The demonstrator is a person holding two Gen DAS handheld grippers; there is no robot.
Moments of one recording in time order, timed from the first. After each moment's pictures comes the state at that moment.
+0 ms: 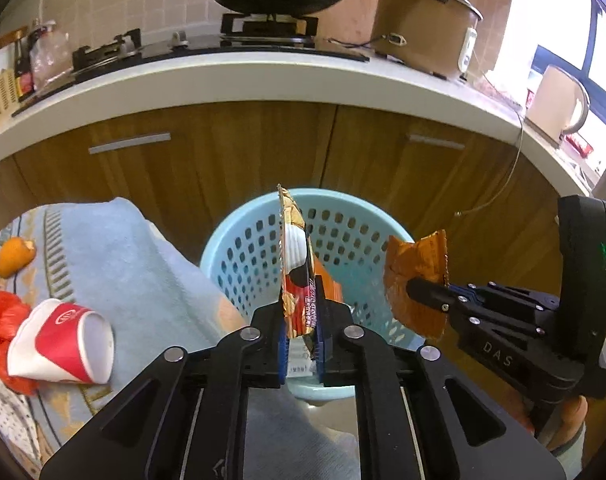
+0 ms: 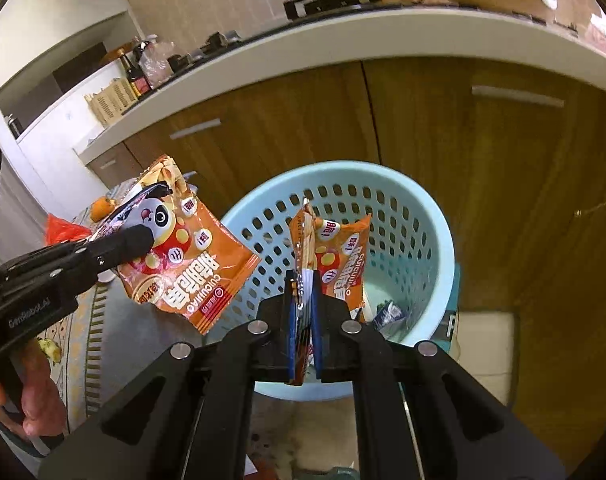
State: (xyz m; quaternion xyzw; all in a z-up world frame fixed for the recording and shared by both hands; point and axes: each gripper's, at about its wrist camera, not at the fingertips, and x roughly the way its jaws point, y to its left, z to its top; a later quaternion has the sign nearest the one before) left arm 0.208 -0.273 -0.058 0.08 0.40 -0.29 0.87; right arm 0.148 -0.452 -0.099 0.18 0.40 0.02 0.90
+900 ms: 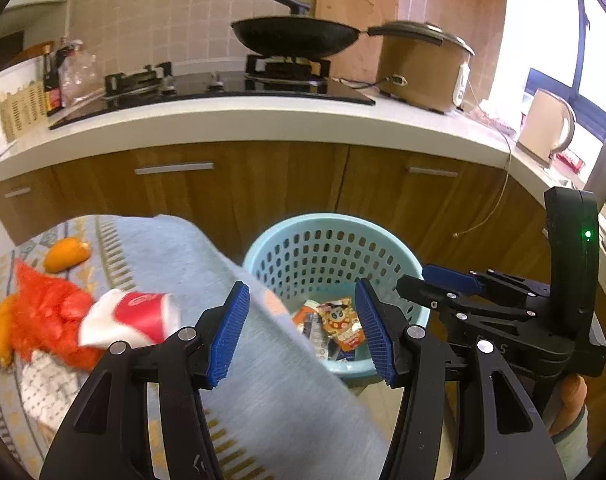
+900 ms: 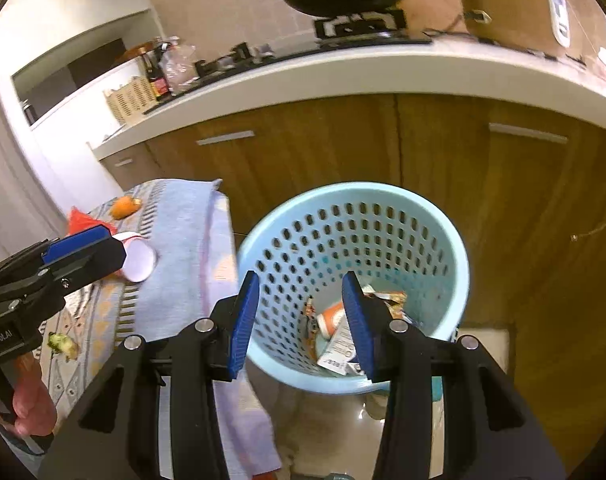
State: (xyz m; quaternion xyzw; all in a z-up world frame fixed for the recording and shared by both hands) left arm 0.162 -0.210 -0.014 0.05 0.34 -0.28 0.90; right arm 0.132 -0.406 -0.055 0.13 0.36 0.04 0.92
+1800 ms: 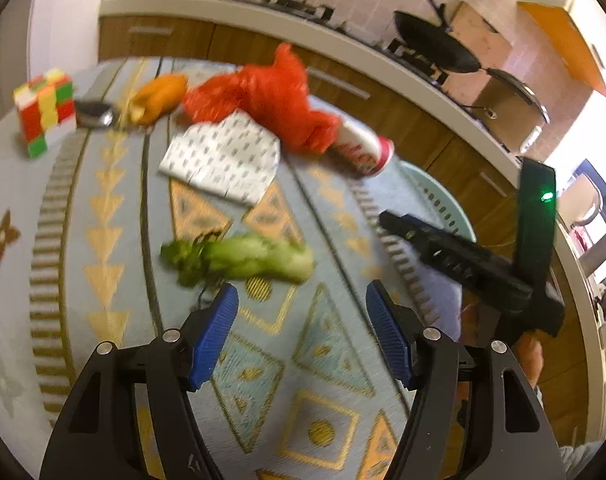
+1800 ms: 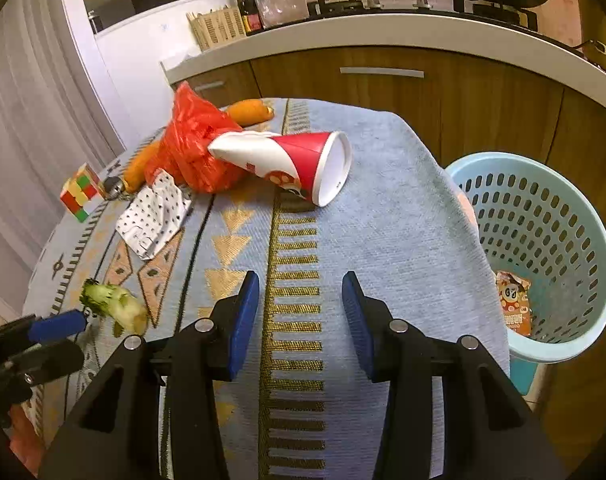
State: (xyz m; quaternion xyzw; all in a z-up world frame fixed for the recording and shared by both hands) left arm 0.092 0.005 -0.084 -0.12 0.44 -0.18 0.87; right arm 0.149 -0.221 -0.099 0.08 0.40 0.13 0.90
